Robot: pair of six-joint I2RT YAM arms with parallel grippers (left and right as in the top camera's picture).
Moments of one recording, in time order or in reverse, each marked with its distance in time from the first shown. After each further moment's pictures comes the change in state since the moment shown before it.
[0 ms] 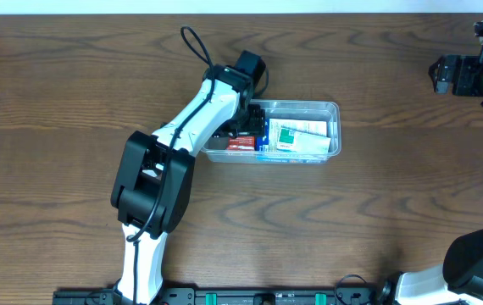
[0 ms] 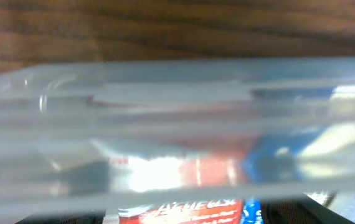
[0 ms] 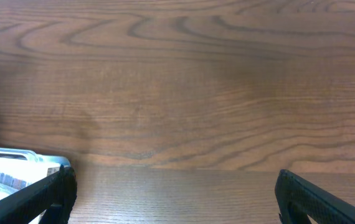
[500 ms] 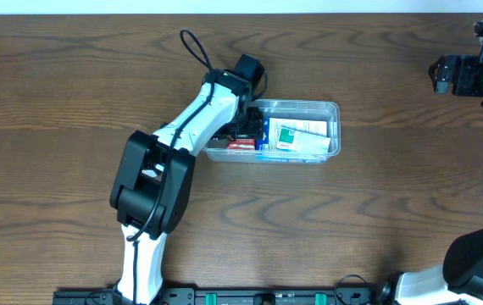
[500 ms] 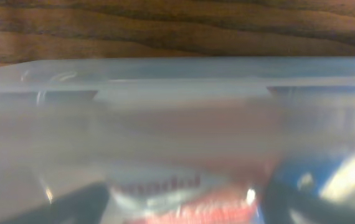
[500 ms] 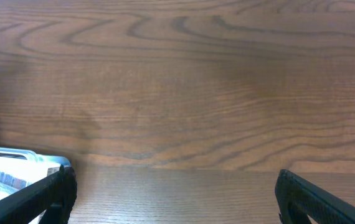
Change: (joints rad) left arm 0.000 -0.005 -0.055 0.051 -0.008 0.000; right arm 0.000 0.000 0.000 0.000 0.000 0.000
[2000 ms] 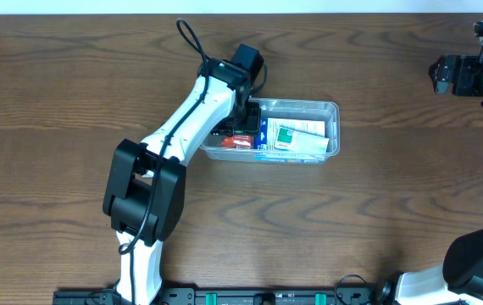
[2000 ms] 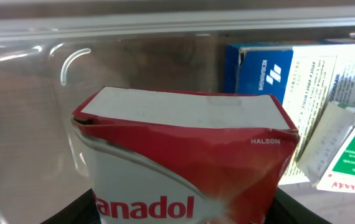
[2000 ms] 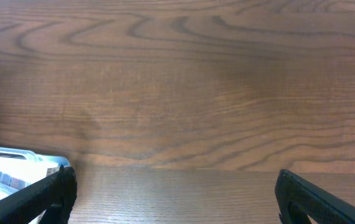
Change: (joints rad) left arm 0.000 -0.057 0.066 -0.124 0.014 0.050; right arm 0.000 0.000 0.000 0.000 0.000 0.000
